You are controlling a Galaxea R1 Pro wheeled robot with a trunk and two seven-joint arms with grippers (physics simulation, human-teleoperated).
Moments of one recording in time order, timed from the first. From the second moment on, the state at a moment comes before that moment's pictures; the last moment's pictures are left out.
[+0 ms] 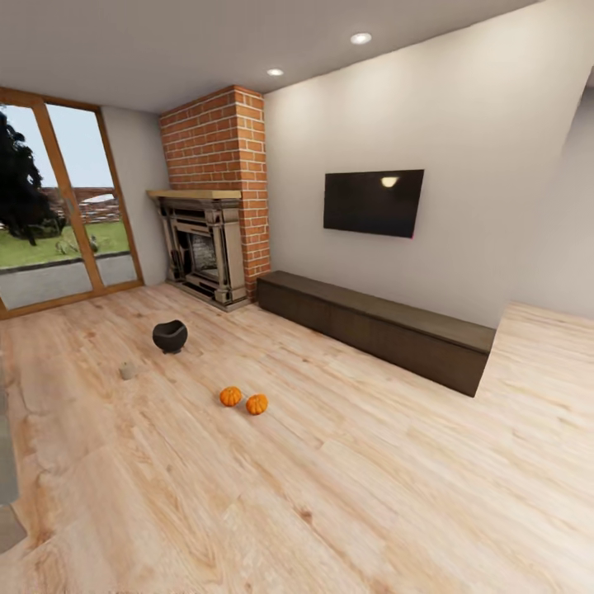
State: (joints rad) left arm 0.00 -0.03 0.01 -0.05 0.01 0.00 0.00; right arm -0.01 0.00 0.00 0.00 0.02 -0.11 -0.01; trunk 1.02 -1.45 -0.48
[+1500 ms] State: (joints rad) left arm 0.00 -0.04 0.00 -0.05 0.15 -0.01 0.01; right arm -0.01 0.00 0.00 0.00 0.01 -0.11 -0.01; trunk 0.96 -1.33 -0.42
